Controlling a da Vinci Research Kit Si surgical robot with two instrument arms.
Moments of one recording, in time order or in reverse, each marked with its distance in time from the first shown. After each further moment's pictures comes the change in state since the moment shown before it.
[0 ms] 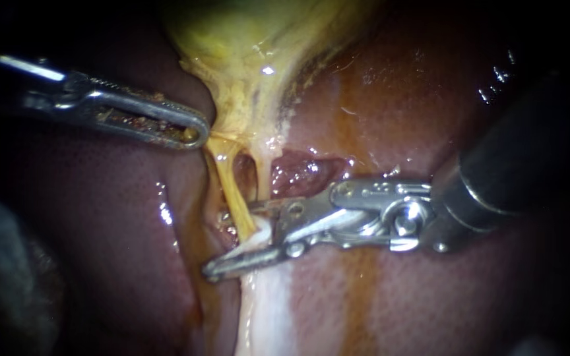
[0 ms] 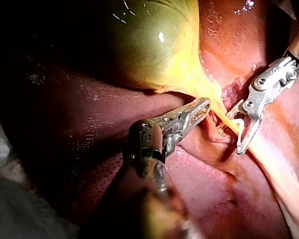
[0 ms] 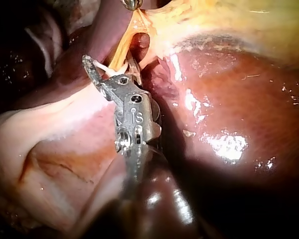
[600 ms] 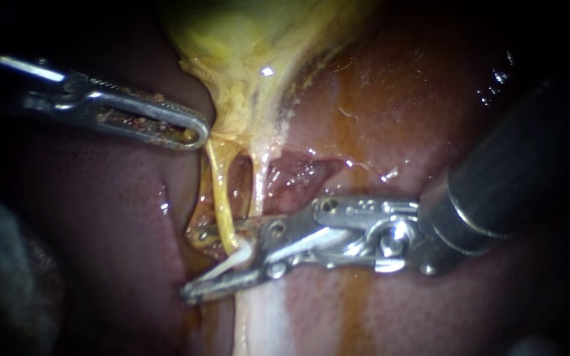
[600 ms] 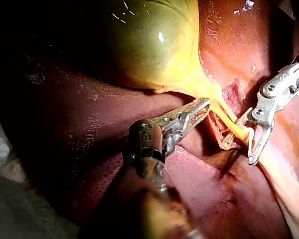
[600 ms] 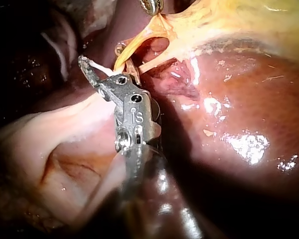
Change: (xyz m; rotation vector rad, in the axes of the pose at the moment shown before) right arm 0.002 -0.005 0.001 0.088 0.039 -0.017; left arm 0.000 0.000 0.000 0.000 0.000 0.000
